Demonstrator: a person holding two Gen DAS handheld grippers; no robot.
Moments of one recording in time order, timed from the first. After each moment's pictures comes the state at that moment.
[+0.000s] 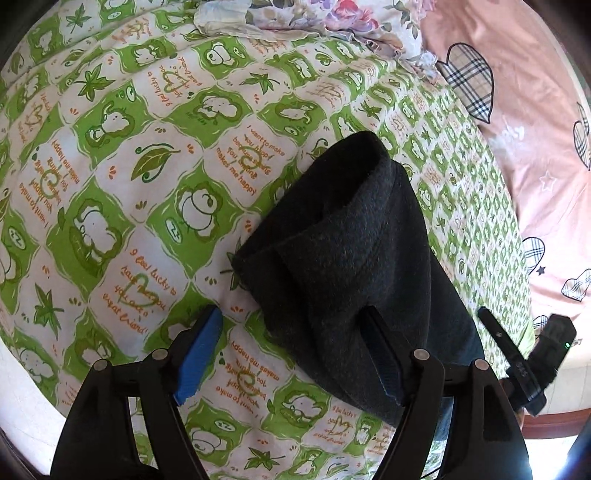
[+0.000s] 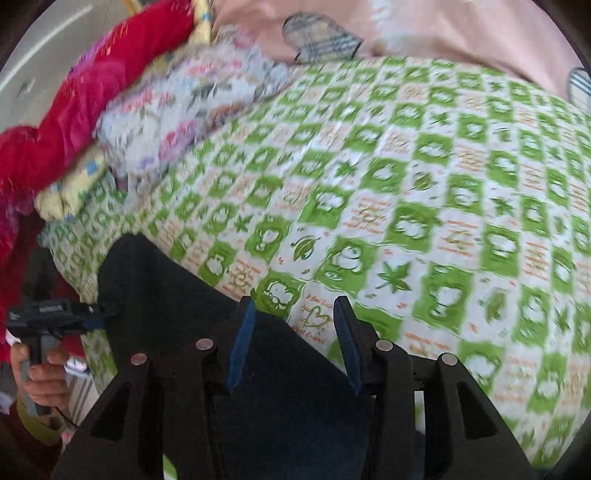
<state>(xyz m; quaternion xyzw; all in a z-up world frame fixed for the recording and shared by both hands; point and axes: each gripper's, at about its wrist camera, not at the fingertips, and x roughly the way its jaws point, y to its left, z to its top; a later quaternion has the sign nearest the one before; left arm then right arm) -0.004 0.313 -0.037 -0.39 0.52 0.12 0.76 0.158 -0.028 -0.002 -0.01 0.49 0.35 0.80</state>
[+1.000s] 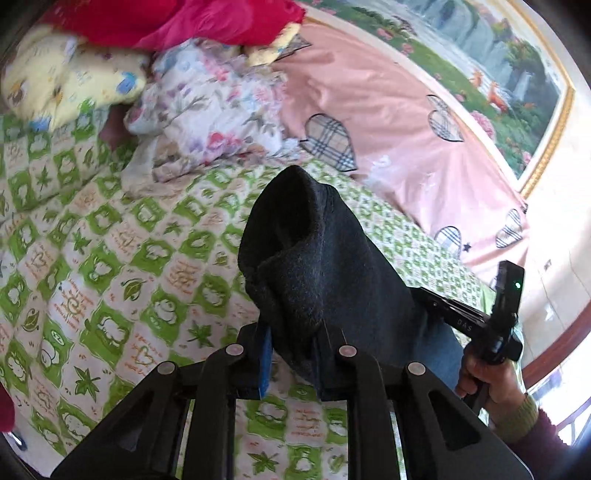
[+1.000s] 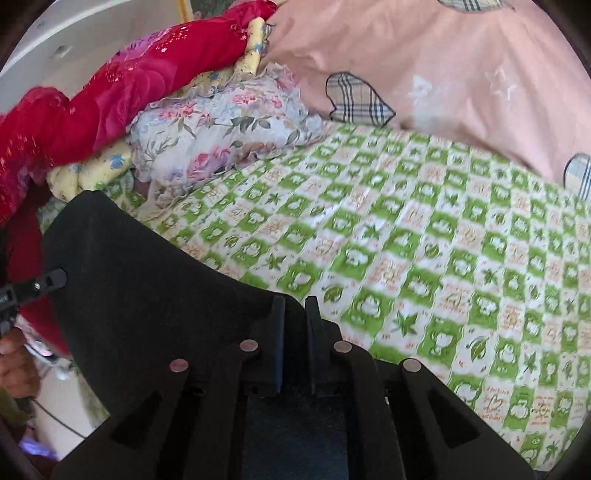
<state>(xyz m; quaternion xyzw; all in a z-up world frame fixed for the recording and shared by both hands) -0.056 0.300 0.032 -0.27 0.31 0.01 0.91 0.107 -0.003 0.039 -0.07 0.35 0.33 0.87</state>
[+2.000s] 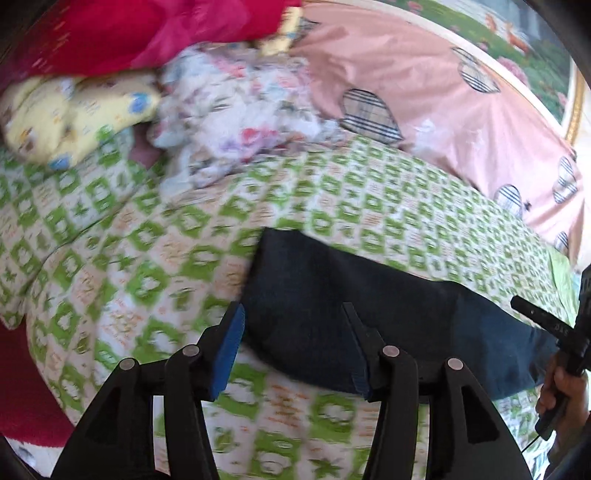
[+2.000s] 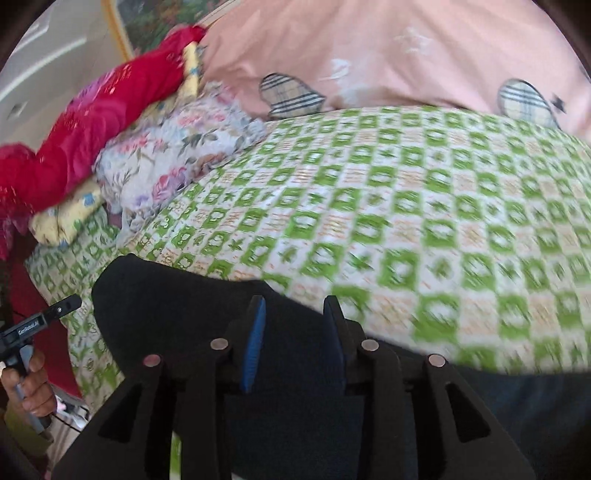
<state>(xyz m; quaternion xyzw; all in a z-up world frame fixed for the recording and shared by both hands) -0.042 0.274 0.030 -0.14 0.36 0.09 0.92 0.070 -0.090 0.027 0.06 0.39 0.25 0.88</state>
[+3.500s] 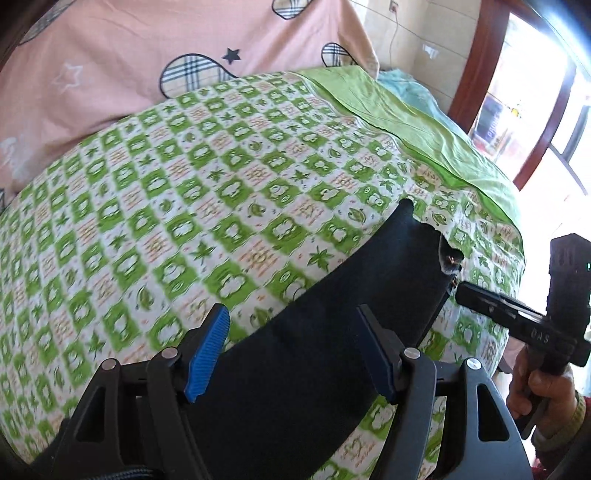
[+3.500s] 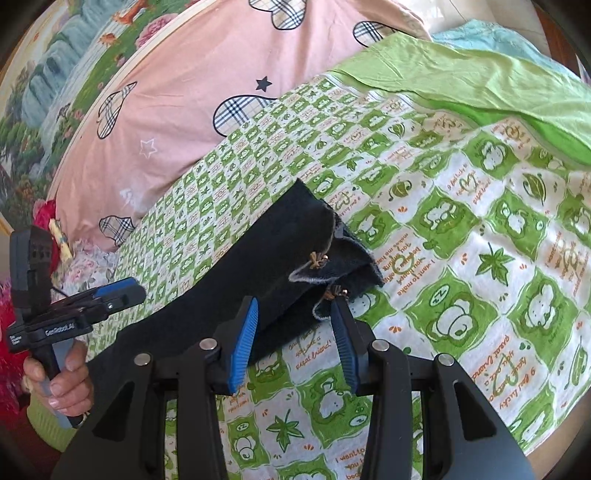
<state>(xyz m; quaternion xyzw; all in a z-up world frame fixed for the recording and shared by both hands) 0.121 -0.145 0.034 0.13 0.45 -0.34 0.82 -0.050 -0.359 0.005 0.30 0.35 -0.02 0.89</state>
